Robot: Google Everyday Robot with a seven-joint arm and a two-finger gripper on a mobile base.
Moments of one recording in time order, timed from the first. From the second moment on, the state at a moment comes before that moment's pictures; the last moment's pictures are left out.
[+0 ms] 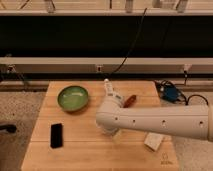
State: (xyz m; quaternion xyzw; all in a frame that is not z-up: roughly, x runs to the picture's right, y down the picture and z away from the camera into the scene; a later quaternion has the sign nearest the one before) arm 0.021 0.220 0.713 -0.27 -0.10 -0.31 0.91
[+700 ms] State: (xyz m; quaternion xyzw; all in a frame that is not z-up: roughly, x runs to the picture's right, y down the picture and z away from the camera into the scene) arm 0.018 0.228 0.720 -0.27 -0.11 -0.31 0.90
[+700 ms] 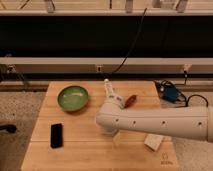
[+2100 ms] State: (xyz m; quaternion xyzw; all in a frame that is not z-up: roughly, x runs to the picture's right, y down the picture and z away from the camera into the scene) arm 0.015 0.238 0.728 -0.27 -0.13 -0.31 0.90
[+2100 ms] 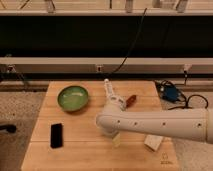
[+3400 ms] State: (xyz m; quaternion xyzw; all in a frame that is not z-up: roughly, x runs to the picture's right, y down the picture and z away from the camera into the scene) arm 0.019 0.242 0.731 -0.27 -0.14 -0.30 0.90
